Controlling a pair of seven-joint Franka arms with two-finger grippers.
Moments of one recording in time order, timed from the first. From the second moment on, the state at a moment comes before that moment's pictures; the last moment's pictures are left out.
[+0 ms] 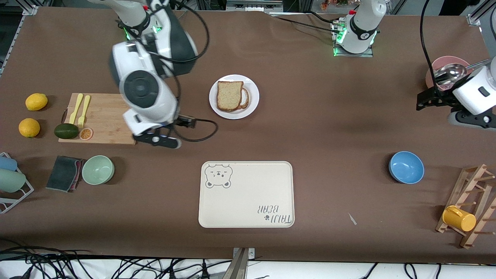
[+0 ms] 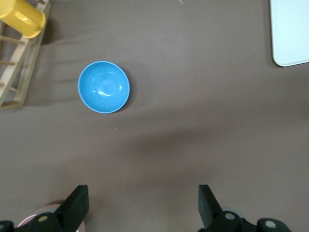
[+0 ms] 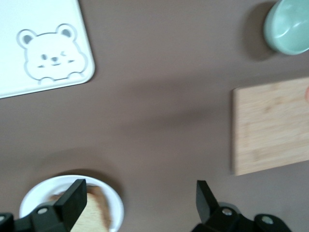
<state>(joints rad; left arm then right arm) -0.07 0.14 0.06 -1.50 0.01 1.52 0.16 0.77 0.49 -0.45 -1.33 0.15 1.55 0.49</state>
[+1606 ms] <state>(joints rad) -0.18 0.40 0.03 -1.50 -0.44 1.58 -0.01 0.08 0.14 -0.13 -1.59 0.07 1.59 -0.11</state>
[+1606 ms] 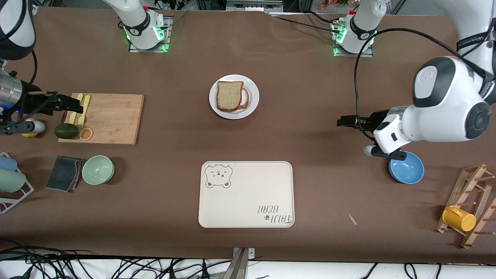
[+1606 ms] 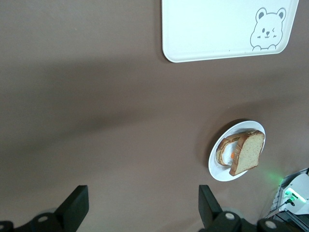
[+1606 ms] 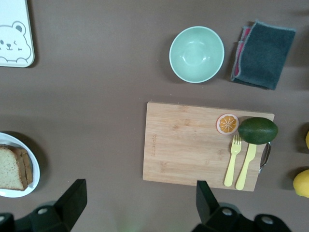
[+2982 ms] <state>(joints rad) -0.25 0.48 -0.11 -1.81 -0.80 1.96 0.26 -0.05 -0.02 -0.03 -1.68 0.04 1.61 -0.05</state>
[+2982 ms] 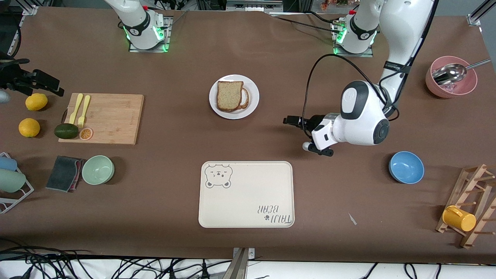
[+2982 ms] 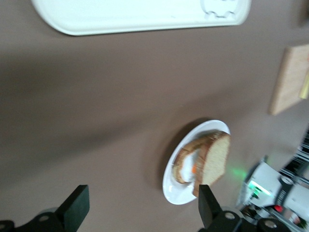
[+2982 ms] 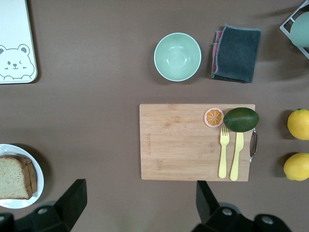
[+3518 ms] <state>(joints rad) -0.32 0.60 -0.12 -1.89 -1.11 2.04 0.69 -0.05 -0.01 -0.03 -1.67 0.04 1.62 -0.05</state>
